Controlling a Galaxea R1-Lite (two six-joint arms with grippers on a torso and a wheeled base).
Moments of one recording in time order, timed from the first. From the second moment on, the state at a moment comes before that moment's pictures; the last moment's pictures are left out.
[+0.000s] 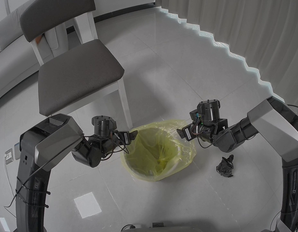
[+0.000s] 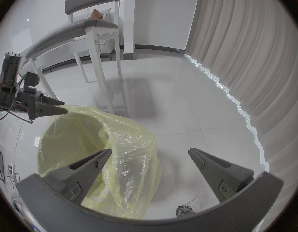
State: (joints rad) left arm -0.34 2.49 -1.28 -0.82 -0.03 -0.24; right arm 0.42 2.35 -1.35 -0.54 -0.20 -0.19
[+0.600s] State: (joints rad) left arm -0.26 2.58 -1.43 -0.78 -0.03 -0.25; right arm 0.41 2.34 -1.31 -0.55 -0.20 -0.19
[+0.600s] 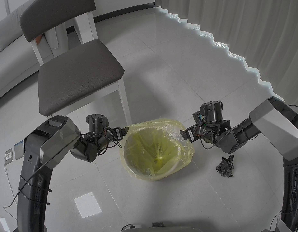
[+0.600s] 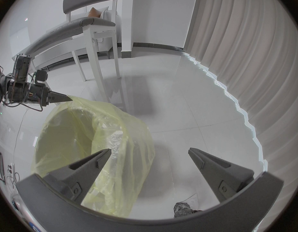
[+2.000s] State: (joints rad) left arm -0.23 2.68 -1.48 -0.71 -0.04 -0.33; right arm 0.34 2.69 -1.50 -0.59 -0.19 -0.15
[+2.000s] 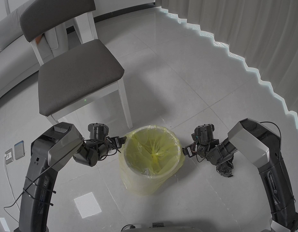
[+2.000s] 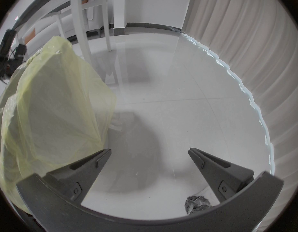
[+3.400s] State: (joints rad) left arm -0.19 2.59 -1.38 -0.71 -0.12 -0.40; right arm 0.32 2.39 -1.11 -0.69 -0.18 -0.13
